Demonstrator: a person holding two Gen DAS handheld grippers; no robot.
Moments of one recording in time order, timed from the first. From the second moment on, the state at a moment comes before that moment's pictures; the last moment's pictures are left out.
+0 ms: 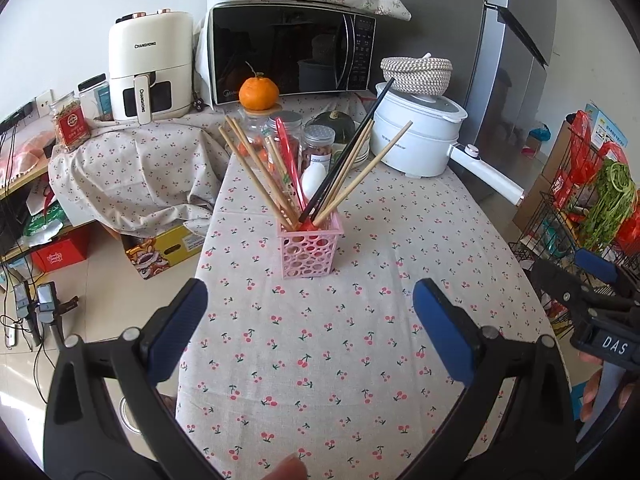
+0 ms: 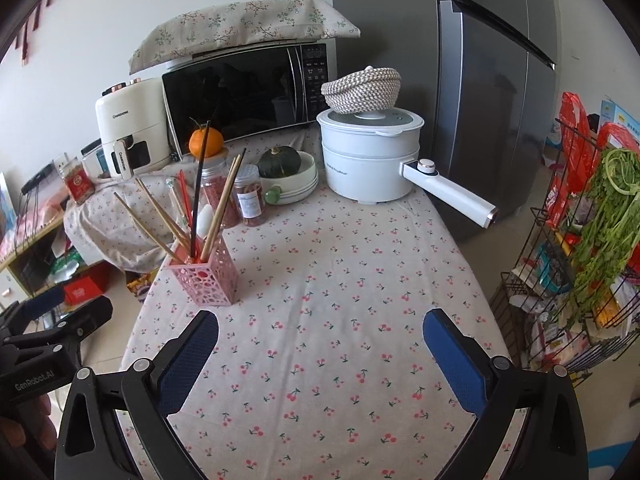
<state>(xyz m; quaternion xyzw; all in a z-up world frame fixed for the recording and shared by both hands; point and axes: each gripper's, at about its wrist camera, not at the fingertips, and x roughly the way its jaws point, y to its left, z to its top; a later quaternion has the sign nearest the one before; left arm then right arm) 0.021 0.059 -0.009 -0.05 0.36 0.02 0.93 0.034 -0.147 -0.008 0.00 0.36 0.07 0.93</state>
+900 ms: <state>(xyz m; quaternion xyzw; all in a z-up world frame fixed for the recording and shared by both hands) 0.016 0.031 0.003 -0.02 0.33 0.01 0.95 0.020 -0.162 0.016 -0.01 0.29 0.03 0.96</state>
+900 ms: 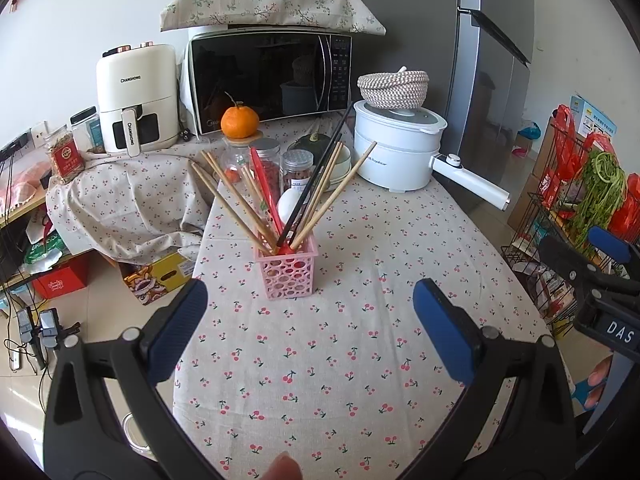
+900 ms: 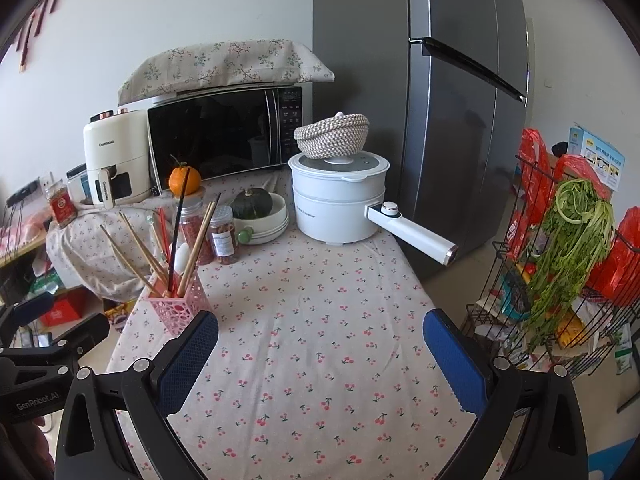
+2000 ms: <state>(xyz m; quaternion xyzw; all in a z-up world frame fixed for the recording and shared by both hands) 0.016 0.026 0.006 -0.02 0.32 0.00 0.95 0.021 -0.158 0.014 -0.01 0.30 0.03 0.95</state>
